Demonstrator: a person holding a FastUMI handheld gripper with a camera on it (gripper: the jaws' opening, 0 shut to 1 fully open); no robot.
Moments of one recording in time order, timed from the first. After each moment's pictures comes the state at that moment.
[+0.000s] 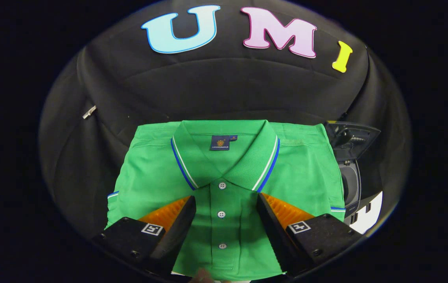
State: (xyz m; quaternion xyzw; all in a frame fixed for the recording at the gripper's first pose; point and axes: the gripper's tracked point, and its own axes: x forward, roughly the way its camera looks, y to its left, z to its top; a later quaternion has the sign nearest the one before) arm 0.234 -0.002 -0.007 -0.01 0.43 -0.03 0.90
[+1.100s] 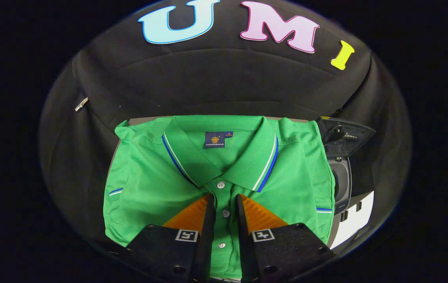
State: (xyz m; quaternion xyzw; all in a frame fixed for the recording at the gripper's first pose) arm 0.239 -0.007 -0.006 -0.02 0.46 -0.07 0.89
